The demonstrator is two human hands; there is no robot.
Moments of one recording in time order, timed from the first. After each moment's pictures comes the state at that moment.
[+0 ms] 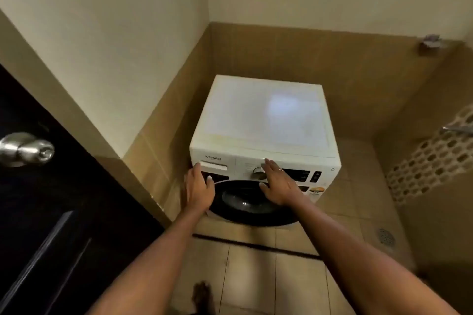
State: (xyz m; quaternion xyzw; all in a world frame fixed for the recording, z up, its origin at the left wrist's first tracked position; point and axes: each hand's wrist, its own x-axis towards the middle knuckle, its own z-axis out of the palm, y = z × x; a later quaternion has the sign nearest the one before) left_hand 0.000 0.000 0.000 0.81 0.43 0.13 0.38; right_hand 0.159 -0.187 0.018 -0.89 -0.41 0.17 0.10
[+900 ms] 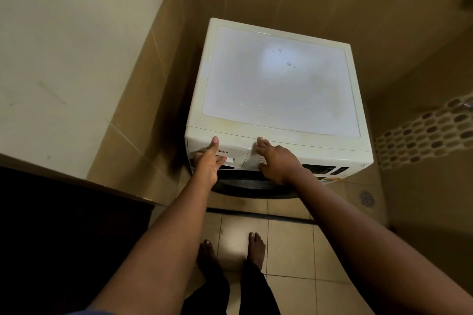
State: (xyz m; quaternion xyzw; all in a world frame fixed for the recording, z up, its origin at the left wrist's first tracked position) left_hand 0.145 0.119 -0.130 0.29 0.53 0.12 0.79; right_hand 0.238 -0.054 -0.027 -0.88 -0.39 0.28 -0.02
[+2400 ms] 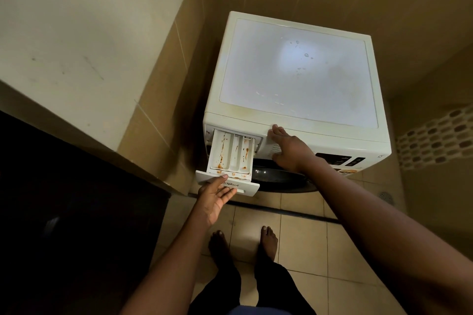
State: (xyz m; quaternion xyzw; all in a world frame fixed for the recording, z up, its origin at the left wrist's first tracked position) left_hand 0.000 0.065 -0.120 0.20 0.48 0.08 0.85; right_hand 0.232 -0.063 -0.038 -0.88 -0.38 0.29 0.05
